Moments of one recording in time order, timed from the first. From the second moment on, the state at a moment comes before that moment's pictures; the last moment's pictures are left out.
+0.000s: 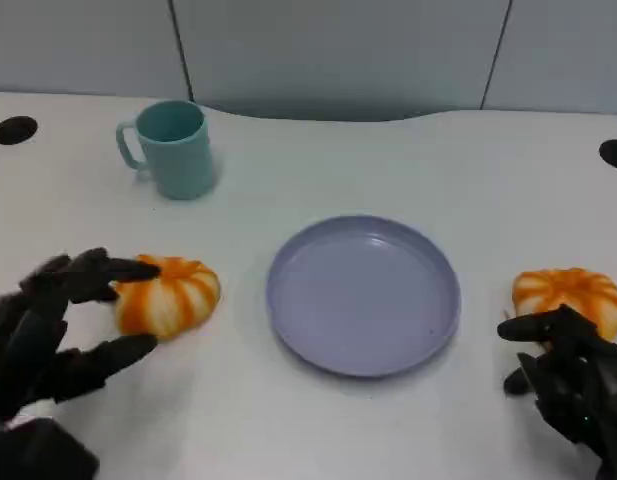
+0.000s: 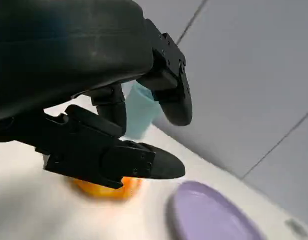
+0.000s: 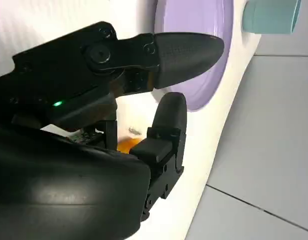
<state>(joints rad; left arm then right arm) -0.11 0.35 0.16 0.43 0.56 -0.80 0.08 -0.07 -0.08 -0.05 0.61 -0.04 -0.50 0.07</state>
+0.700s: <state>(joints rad) -0.69 0.53 -0.33 0.83 0.92 -0.41 -0.07 -0.07 -0.08 -0.05 0.60 -0.03 -0.49 0.11</state>
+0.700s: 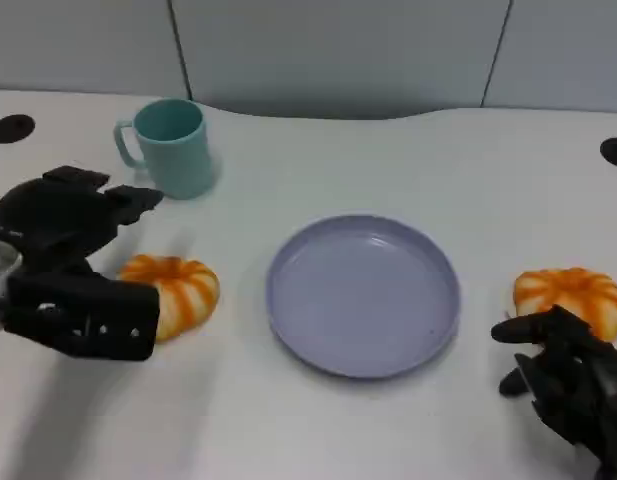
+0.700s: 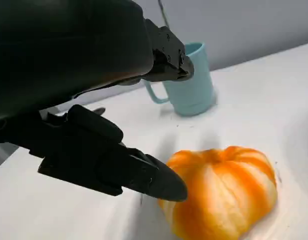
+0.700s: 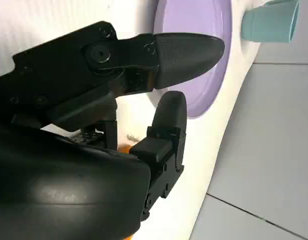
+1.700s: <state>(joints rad) -0.87 0.38 -0.59 1.20 0.83 -0.32 -0.18 -0.04 -0.08 -0.05 0.56 -0.01 -0.48 0.12</state>
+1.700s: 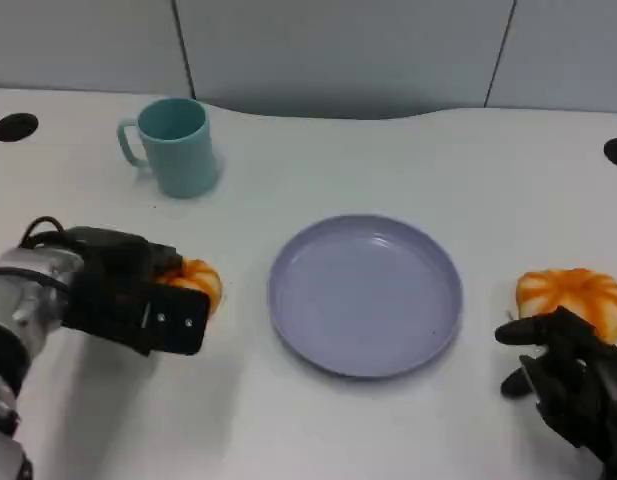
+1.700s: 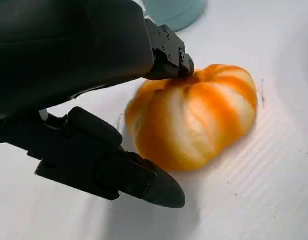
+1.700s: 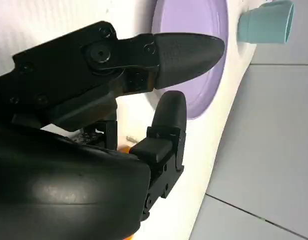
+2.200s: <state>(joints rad) -0.90 0.30 -0.67 1.32 0.84 -0.26 0.01 -0.03 -0.07 -0.05 0.55 -0.02 -0.51 0.10</state>
